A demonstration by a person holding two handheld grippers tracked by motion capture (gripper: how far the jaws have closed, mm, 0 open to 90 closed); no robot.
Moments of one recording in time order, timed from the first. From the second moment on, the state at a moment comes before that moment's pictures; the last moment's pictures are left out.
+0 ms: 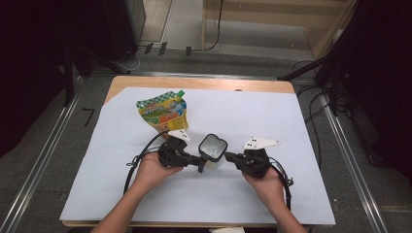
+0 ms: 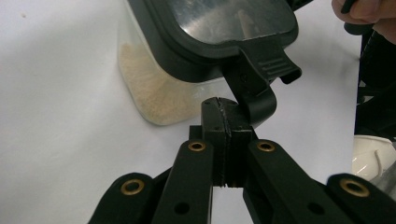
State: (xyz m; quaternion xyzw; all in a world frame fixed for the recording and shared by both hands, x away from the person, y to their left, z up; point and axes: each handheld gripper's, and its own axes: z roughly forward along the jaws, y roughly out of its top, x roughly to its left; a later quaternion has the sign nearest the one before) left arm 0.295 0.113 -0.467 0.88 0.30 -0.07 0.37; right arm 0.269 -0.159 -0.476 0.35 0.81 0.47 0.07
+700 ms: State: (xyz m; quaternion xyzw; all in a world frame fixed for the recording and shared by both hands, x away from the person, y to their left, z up) left arm 0.285 0.082 -0.475 0.88 0.27 -0.08 0.38; right arm 0.283 -0.160 -0.483 0.39 0.80 0.46 0.07
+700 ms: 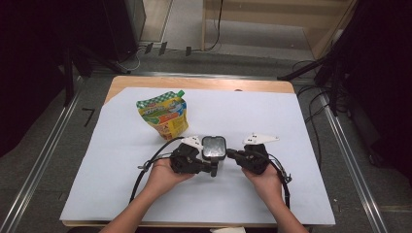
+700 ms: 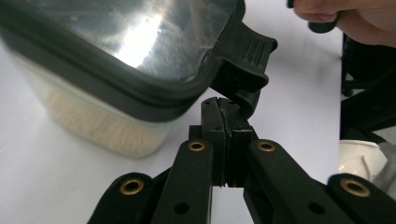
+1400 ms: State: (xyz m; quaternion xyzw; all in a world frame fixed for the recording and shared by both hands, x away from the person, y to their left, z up) left arm 0.288 0.125 -0.449 0.87 0.28 -0.06 0.40; right arm 0.229 -0.152 -0.461 0.35 0.80 0.47 0.04
